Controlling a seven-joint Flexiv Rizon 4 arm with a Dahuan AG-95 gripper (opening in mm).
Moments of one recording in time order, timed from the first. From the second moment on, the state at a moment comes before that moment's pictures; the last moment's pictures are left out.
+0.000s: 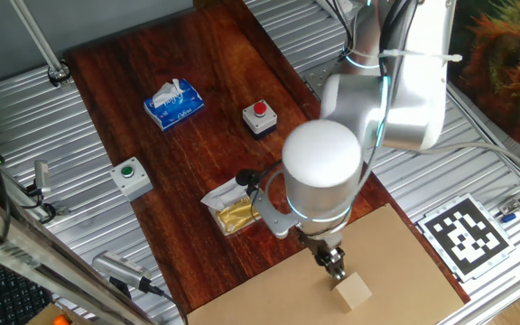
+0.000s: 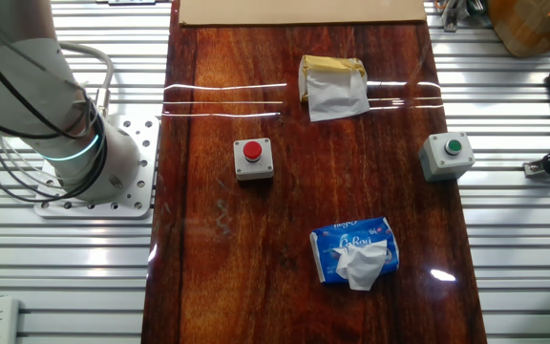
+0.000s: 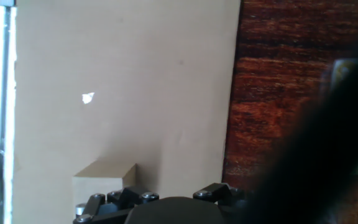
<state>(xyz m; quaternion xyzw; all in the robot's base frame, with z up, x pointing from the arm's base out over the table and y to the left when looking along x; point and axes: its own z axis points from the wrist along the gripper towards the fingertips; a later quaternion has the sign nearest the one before) 0.397 0.407 0.125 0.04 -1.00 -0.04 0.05</state>
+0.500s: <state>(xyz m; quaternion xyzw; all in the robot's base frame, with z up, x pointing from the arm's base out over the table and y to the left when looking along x) 0.397 0.409 0.122 -0.04 -1.00 0.00 0.06</state>
